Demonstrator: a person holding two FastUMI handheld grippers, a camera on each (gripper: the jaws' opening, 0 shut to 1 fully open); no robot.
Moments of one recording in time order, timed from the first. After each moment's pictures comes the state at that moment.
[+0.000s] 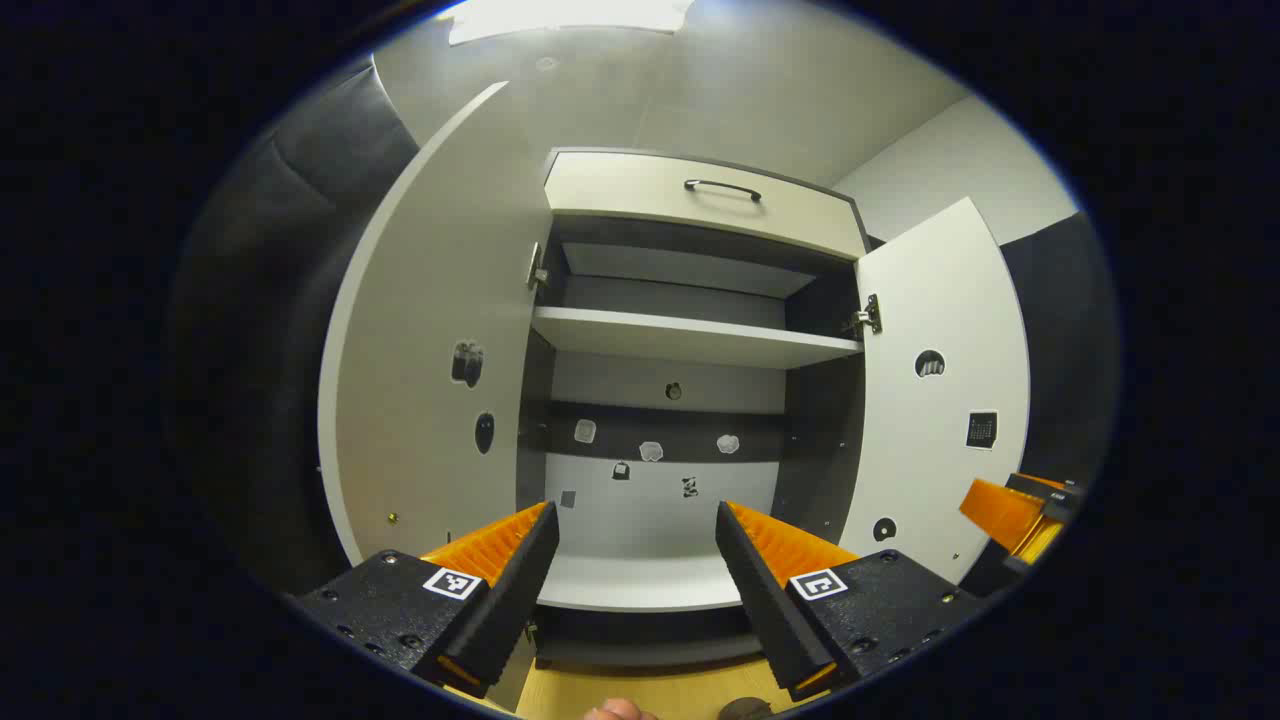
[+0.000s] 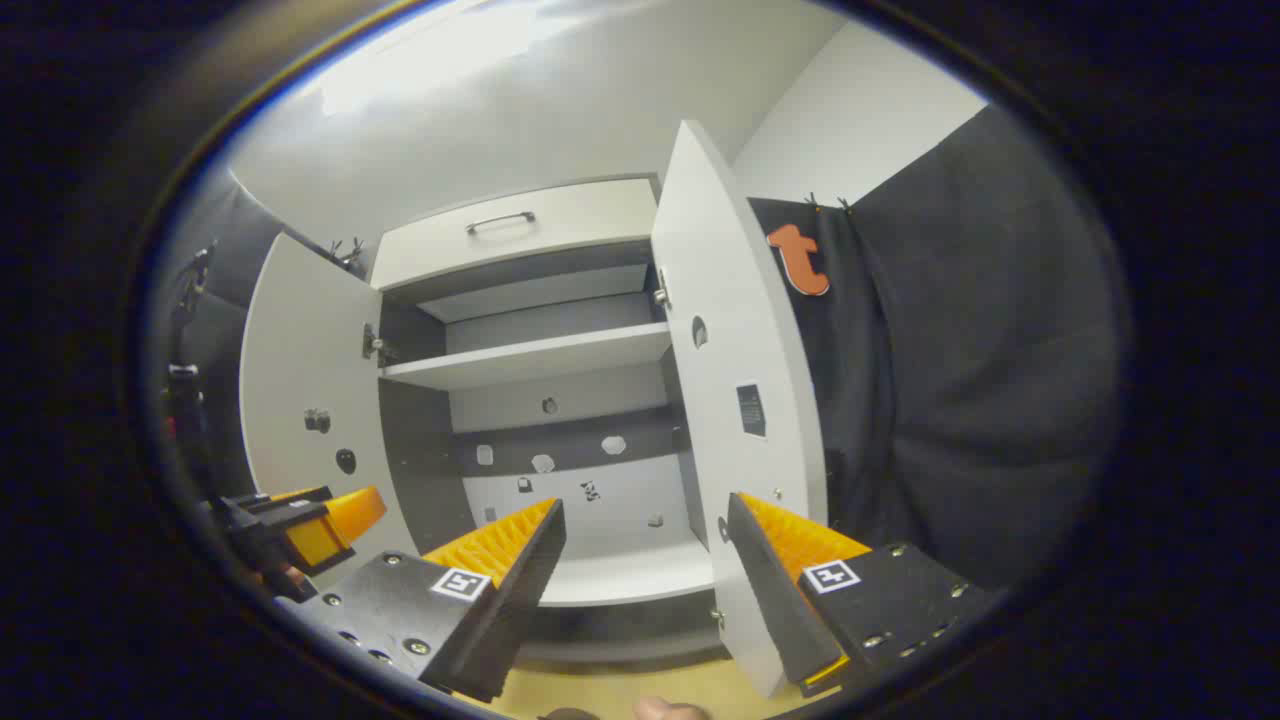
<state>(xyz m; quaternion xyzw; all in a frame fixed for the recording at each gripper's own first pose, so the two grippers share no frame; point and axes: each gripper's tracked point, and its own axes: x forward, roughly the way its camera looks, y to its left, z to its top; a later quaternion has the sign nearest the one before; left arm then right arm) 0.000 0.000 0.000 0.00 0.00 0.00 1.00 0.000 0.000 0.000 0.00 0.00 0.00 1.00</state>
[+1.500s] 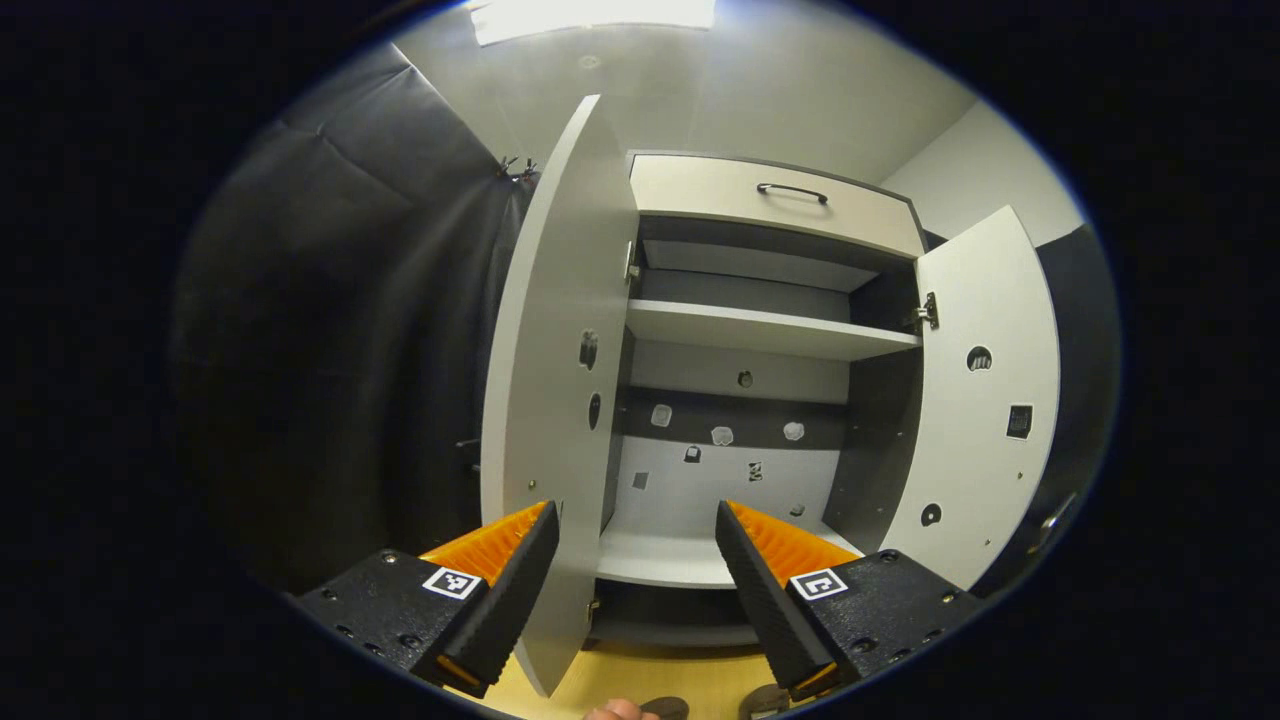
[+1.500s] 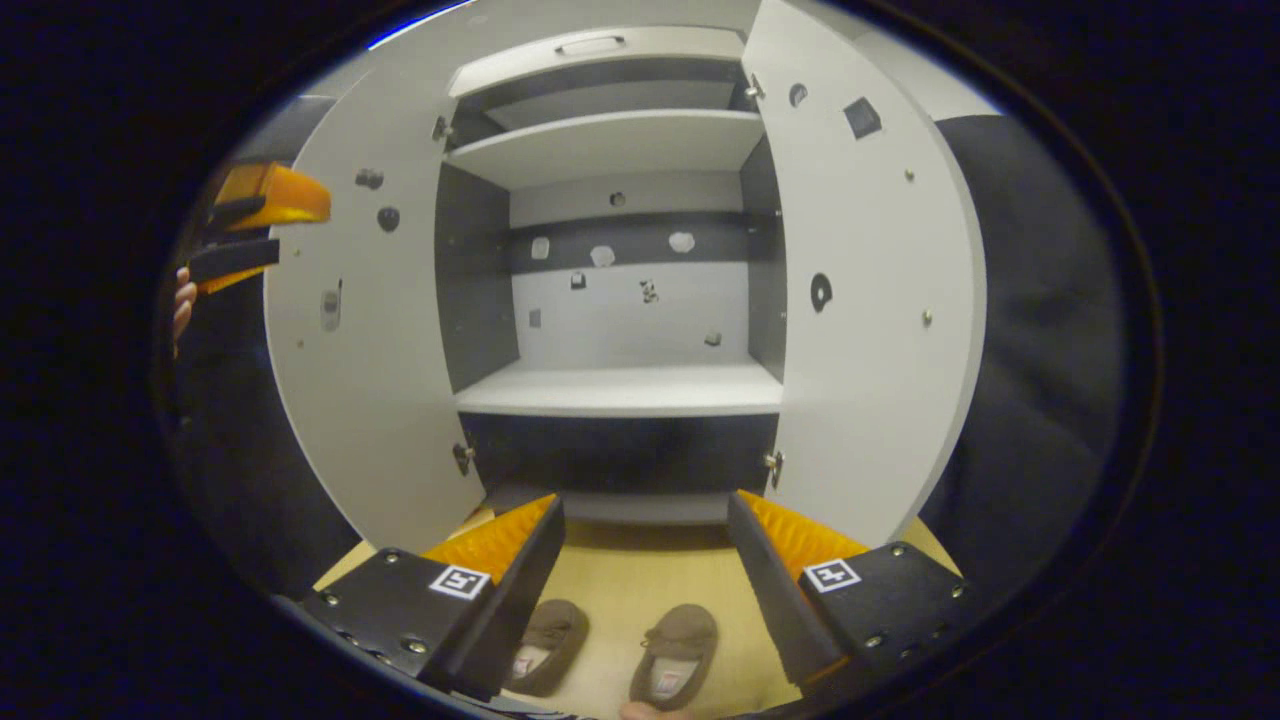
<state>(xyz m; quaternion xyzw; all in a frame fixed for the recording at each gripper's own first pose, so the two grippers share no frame) -0.050 0.061 -0.012 0.00 0.03 0.09 1.00 -0.048 0.022 -0.258 -0.06 0.25 0.07 0.96</state>
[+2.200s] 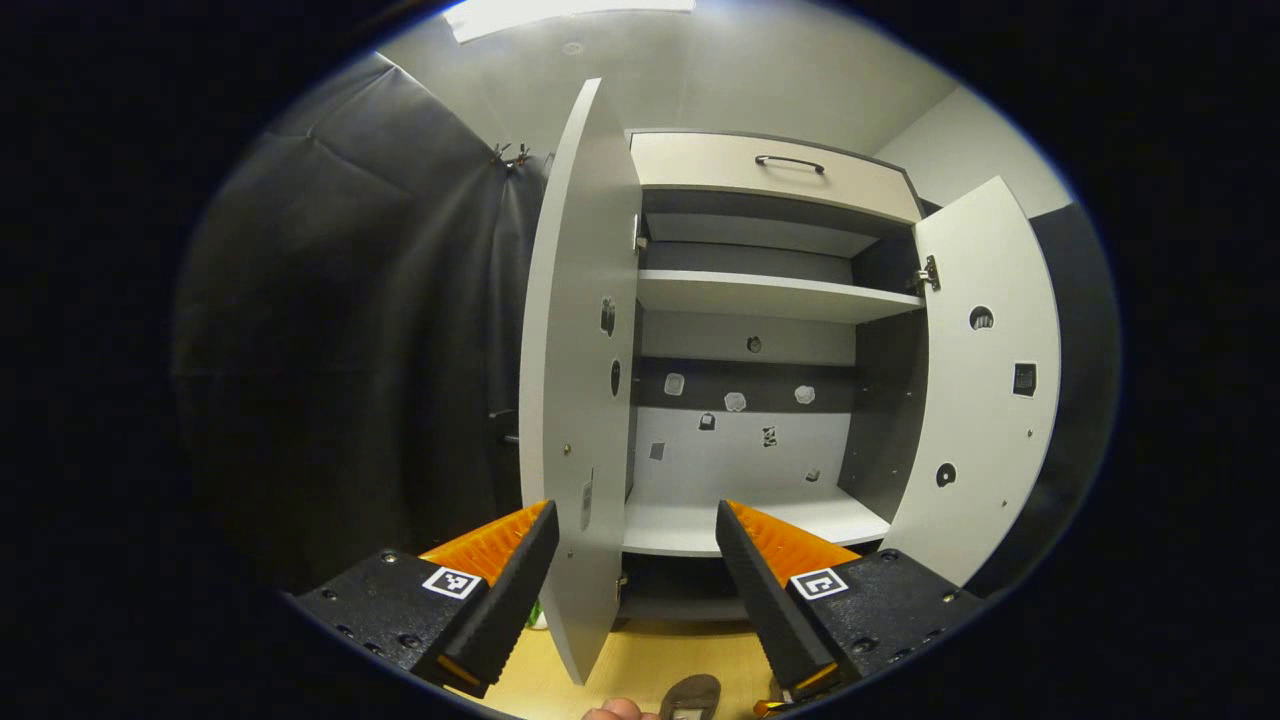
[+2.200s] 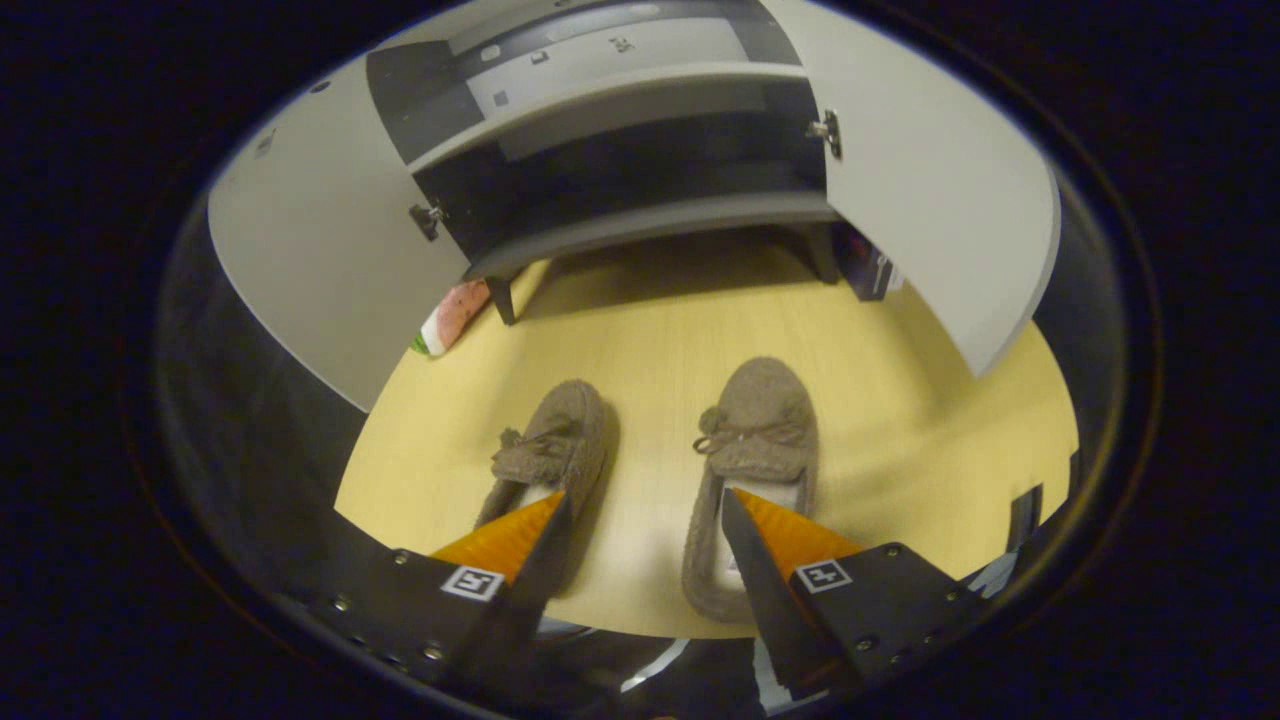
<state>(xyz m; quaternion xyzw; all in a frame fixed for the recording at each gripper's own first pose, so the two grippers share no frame) -0.071 0.077 -0.031 0.03 0.07 0.10 0.99 -0.146 0.000 -0.491 0.00 0.53 0.06 0.84</state>
